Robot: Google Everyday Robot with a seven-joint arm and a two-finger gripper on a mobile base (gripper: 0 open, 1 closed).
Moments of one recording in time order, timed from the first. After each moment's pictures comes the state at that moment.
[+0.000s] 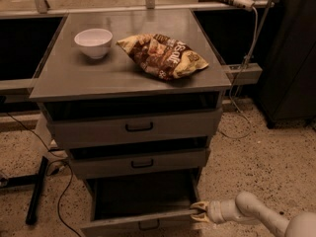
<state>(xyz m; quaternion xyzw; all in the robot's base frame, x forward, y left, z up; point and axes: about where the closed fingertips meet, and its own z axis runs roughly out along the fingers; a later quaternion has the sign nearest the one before) 0.482 -0.194 0.183 -0.61 0.67 0.25 0.34</state>
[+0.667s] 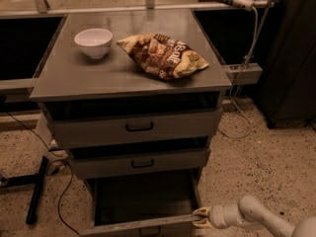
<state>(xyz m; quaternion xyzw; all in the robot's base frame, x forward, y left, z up) 0.466 -0.198 0.183 -0.61 0.67 0.26 0.34</state>
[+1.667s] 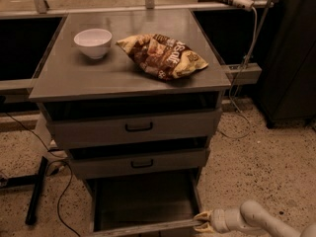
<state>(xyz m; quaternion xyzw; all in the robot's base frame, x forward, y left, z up) 0.449 -0.200 0.187 -0.60 0.67 0.26 0.34</state>
